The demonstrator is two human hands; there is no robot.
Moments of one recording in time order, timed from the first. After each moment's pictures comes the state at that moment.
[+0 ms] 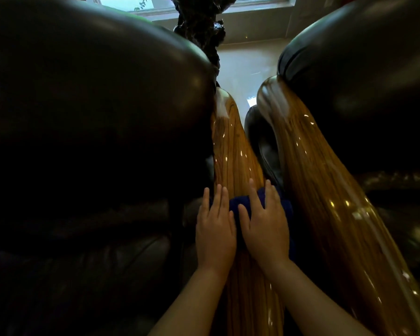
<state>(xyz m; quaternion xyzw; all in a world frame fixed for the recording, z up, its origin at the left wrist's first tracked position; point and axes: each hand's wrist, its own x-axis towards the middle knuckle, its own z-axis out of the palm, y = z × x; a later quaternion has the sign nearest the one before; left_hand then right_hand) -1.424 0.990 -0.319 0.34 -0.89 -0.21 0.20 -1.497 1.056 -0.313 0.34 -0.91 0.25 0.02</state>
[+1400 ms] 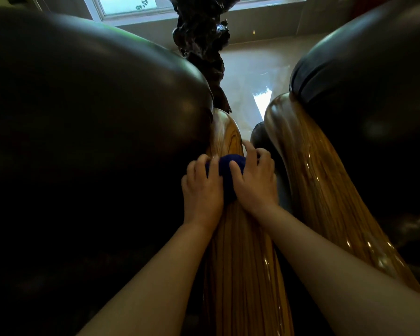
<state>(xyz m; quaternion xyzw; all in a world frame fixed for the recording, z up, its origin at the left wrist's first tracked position) -1.578 0.838 -0.285 0.35 -0.92 -0.08 0.18 -1.671 0.902 -0.282 0.33 -0.87 0.38 -0.03</state>
